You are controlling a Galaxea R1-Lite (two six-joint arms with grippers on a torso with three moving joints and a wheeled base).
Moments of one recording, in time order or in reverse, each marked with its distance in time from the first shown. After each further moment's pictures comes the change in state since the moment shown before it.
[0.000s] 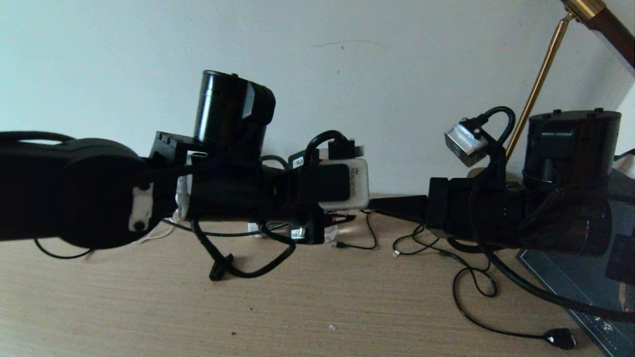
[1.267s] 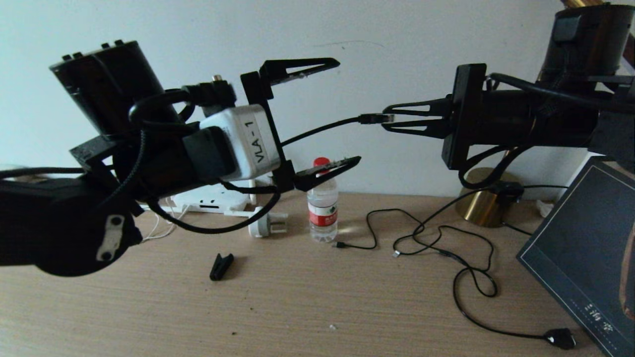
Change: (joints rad) left arm 0.160 -0.049 0.237 -0.819 -0.492 0.026; right arm -0.215 0.139 -0.496 0.196 0.482 0.948
